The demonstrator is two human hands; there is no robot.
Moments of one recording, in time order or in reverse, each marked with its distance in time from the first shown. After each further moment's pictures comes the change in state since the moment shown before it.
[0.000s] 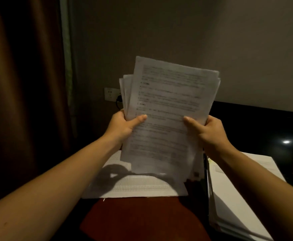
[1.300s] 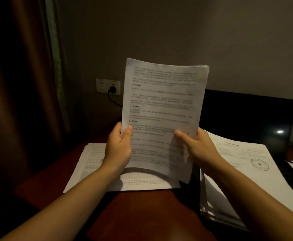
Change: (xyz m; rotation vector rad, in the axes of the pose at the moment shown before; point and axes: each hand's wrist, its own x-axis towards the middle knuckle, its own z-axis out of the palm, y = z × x) left_hand -0.059 -0.057 0.027 0.137 0.123 0.064; right_hand -0.044 0.042 -0.005 -0.138 -0.101 0.034
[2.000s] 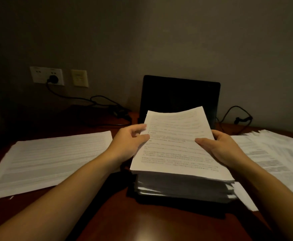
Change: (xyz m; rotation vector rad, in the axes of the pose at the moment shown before) left_hand -0.038 0.012 0.151 0.093 -0.572 -0.181; right_hand -0.085 0.011 -0.199 -0.273 0.241 0.413
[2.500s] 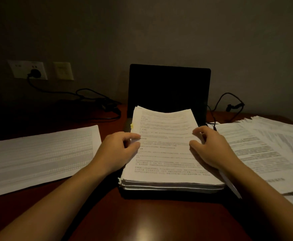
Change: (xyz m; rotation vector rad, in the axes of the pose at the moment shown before) left_hand -0.010 -0.033 0.016 0.531 0.061 0.222; right_hand 0.002 0.034 0.000 -0.534 0.101 -0.086
